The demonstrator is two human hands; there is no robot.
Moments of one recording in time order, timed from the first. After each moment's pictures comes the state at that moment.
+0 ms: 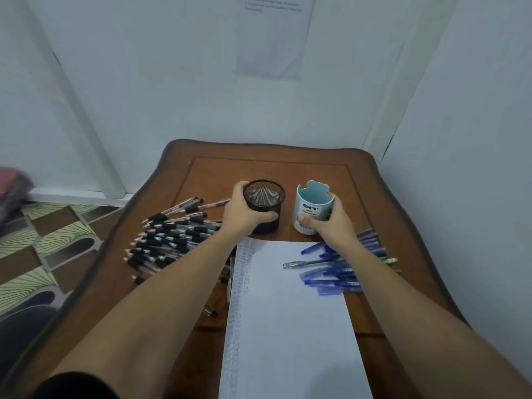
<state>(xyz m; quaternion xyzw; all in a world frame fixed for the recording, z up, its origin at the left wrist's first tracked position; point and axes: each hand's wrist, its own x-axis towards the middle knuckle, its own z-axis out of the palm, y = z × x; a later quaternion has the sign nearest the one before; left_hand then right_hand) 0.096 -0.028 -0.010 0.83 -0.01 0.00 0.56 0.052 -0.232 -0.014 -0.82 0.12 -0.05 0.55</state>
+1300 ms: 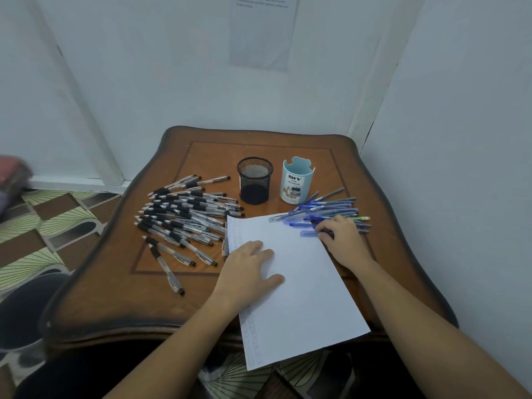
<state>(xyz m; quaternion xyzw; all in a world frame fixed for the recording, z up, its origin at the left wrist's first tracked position) -0.093 -0.020 -0.044 0.96 -0.20 -0.04 0.21 -0.056 -0.265 -0.042 -0.97 0.02 -0.07 0.23</state>
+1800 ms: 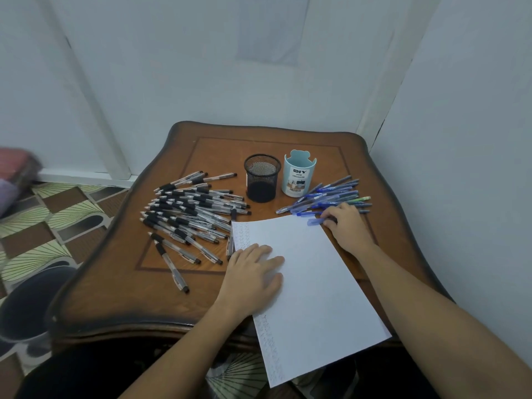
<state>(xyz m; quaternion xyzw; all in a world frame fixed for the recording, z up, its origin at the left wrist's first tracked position) -0.103 -0.017 -0.064 0.95 -0.22 0.01 0.24 -0.022 -0.266 -0.038 -0.98 0.03 -0.06 0.19</state>
